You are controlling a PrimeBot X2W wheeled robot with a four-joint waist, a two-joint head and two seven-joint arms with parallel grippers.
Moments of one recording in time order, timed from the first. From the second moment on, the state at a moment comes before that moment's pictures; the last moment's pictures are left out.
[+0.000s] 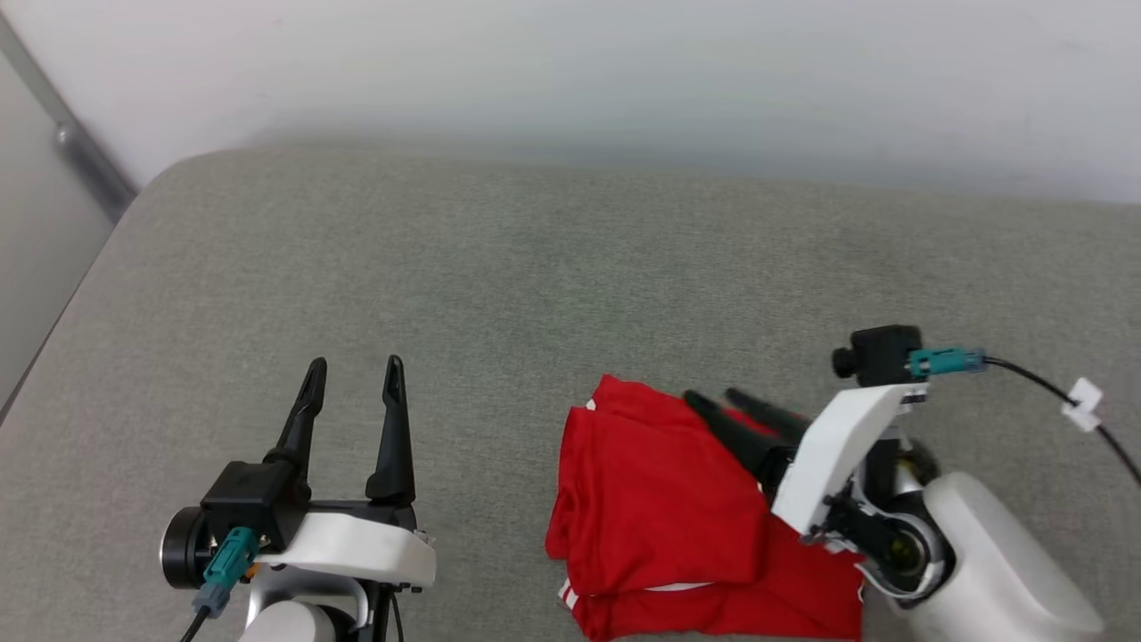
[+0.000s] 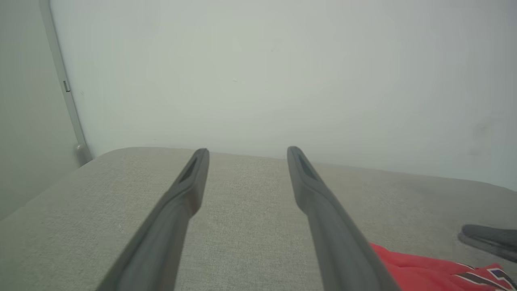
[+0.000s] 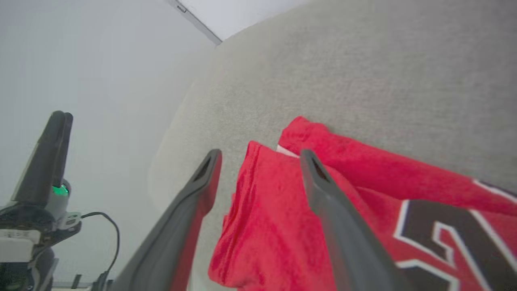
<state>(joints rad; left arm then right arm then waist) -0.13 0.32 -0.38 -0.03 -0.47 0.28 -0.26 -0.41 -0.17 0.44 0.38 1.02 0.13 0.37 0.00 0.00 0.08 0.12</state>
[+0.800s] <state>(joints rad) 0.00 0.28 -0.22 0.06 -0.43 0.23 -0.26 -0.02 -0.12 -0.06 -0.08 0.25 0.13 0.00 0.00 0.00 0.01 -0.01</state>
